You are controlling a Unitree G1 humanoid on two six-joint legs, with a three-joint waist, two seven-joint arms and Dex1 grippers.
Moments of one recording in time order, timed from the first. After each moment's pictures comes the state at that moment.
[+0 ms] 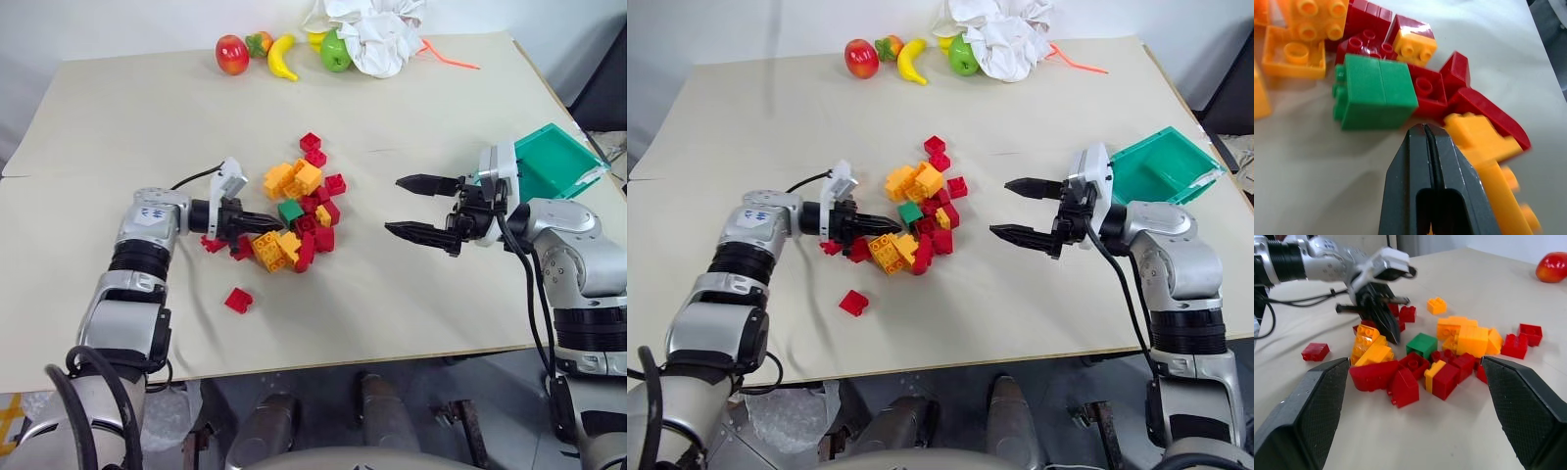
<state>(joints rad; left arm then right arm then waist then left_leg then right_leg) -0.96 0.53 -0.03 0.84 -0.10 0.39 -1.35 -0.55 -0.67 -0.09 0.02 0.55 0.43 1.20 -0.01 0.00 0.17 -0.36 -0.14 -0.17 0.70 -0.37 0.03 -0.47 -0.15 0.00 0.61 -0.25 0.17</state>
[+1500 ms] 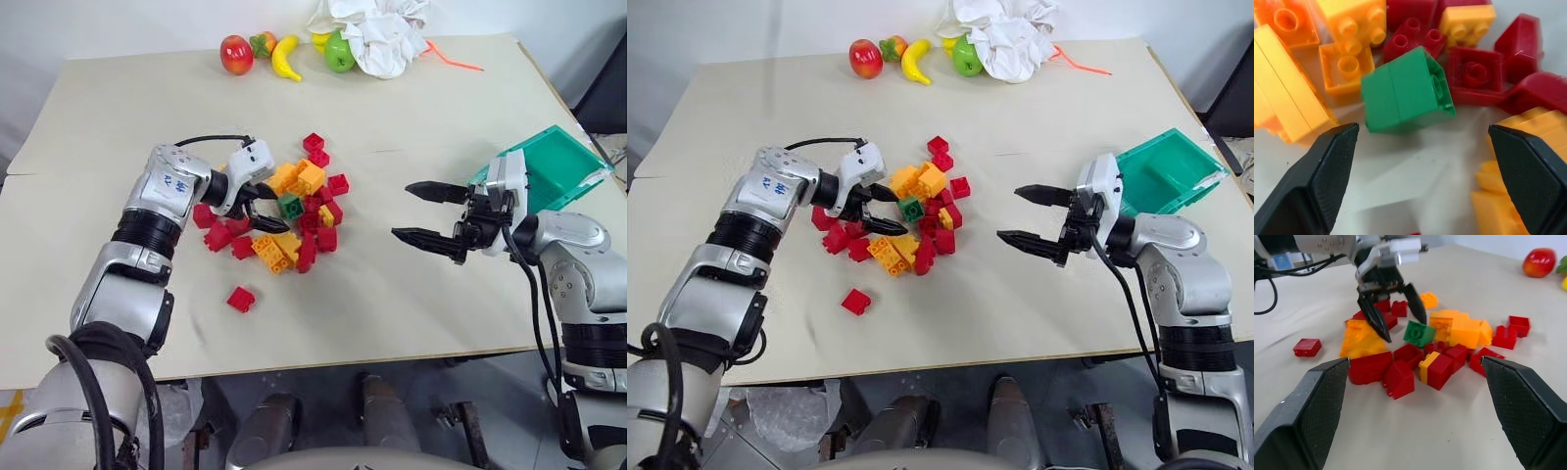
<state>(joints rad) -1.15 0.47 -0.30 0.90 0.08 0.33 -1.17 -0.46 -0.68 -0.13 -0.05 0.57 0.42 1.14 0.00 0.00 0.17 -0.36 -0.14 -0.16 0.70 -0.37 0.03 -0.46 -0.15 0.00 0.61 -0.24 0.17</state>
